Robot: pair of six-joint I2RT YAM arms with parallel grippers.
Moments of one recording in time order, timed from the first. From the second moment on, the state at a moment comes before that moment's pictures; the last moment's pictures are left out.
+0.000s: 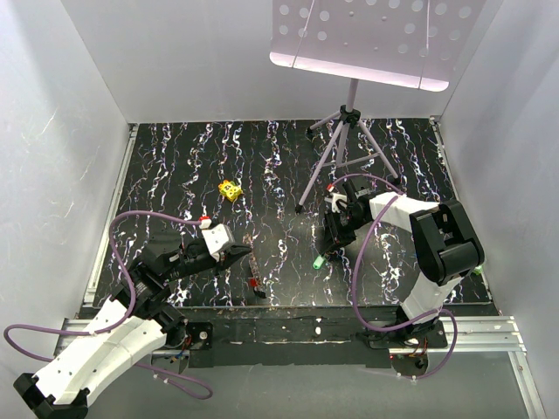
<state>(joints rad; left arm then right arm) -0.67 0.50 0.58 -0.26 0.47 0.18 0.40 1.72 0.94 -0.51 -0.62 0.18</state>
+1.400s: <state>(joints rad) -0.67 0.50 0.58 -0.26 0.46 0.18 0.40 1.74 0.94 -0.54 -0.63 0.16</state>
